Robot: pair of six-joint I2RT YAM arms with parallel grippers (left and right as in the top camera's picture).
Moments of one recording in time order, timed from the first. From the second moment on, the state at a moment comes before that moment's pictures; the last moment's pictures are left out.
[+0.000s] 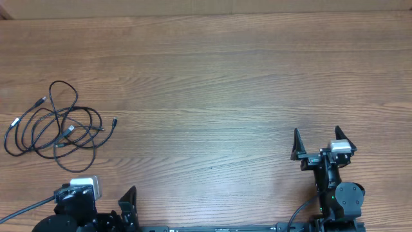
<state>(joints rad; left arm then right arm) -0.11 0.40 1.17 -1.45 0.02 -0.23 0.04 0.01 0.02 -0.03 0.01 -0.05</state>
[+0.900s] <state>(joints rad) -0.11 0.38 1.04 -1.20 -0.01 -0.24 0.04 0.01 0.02 -0.03 0.01 -0.06</state>
